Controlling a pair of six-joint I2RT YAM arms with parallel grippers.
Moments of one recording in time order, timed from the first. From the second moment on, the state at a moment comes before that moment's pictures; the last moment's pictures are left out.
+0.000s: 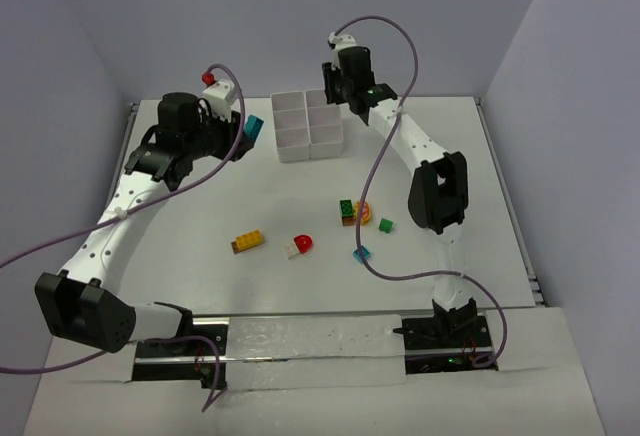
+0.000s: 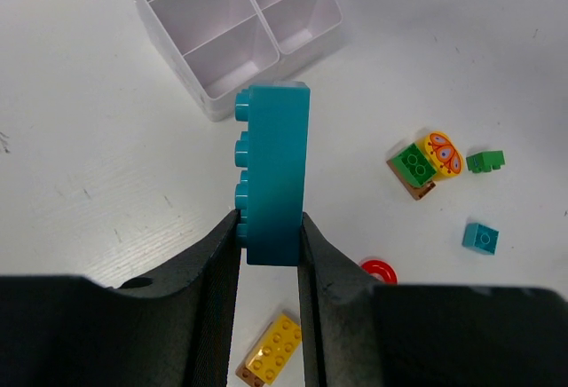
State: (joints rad) left arm -0.31 1.32 1.31 -0.47 0.31 -0.03; right arm 0.41 2.23 2.13 -0.36 0.09 0.06
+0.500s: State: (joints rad) left arm -0.31 1.34 1.31 -0.45 0.31 -0.04; right arm 0.42 2.35 2.24 -0.33 0.09 0.06
